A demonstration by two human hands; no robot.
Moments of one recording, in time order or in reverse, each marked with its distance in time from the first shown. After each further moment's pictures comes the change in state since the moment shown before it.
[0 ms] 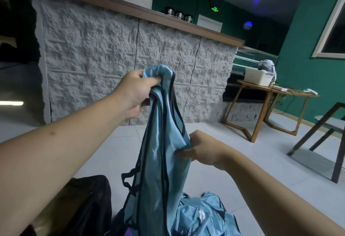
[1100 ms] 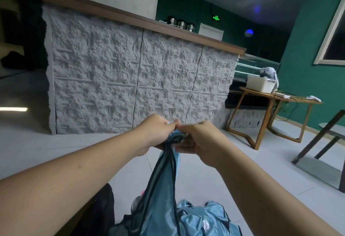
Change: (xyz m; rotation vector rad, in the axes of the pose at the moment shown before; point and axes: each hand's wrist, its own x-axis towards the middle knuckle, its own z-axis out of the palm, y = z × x) left_hand -0.021 -0.056 0.010 0.503 -0.220 -0.143; right_hand -0.001 -0.074 0.001 0.816 0.229 0.249
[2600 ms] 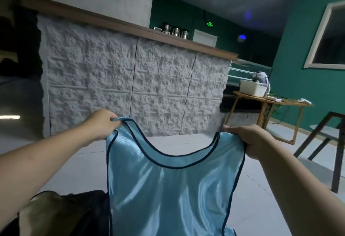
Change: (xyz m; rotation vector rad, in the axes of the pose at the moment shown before) left_hand 0.014 -0.041 -0.106 0.433 0.330 -0.077; right_hand 0.016 -0.015 -0.150 -0.018 0.378 0.083
